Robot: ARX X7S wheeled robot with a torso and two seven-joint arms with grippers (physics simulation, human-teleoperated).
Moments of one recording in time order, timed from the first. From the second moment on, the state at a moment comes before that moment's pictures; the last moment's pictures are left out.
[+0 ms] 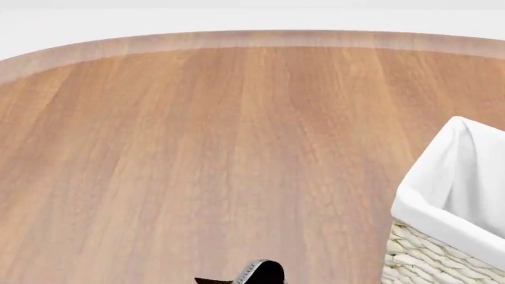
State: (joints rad) left arm 0.23 -0.29 -0.37 0.71 -0.48 -0.24 -0.22; right arm 0.23 0.39 -0.51 -0.51 0.27 0.63 -0.32
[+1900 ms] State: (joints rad) left arm 0.25 -0.31 -0.33 0.73 -0.48 -0.21 -0.24; right arm 0.70 0.20 -0.65 -0.02 0.34 0.72 -0.56
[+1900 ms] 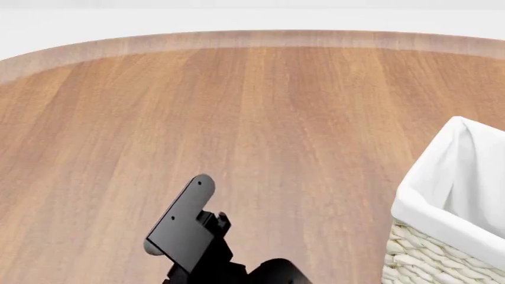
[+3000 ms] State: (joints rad) left arm 0.28 -0.32 -0.27 0.75 -0.46 -0.18 -0.24; right arm 0.79 0.06 -0.80 0.44 0.30 0.51 -0.66
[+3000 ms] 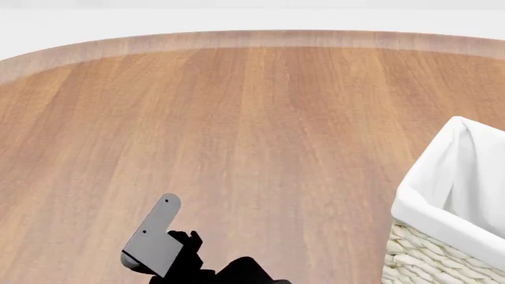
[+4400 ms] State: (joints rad) left arm 0.28 -0.34 -0.26 0.75 -0.48 -0.18 -0.27; right arm 0.81 0.42 -0.89 -0.06 0.71 0.51 -0.18
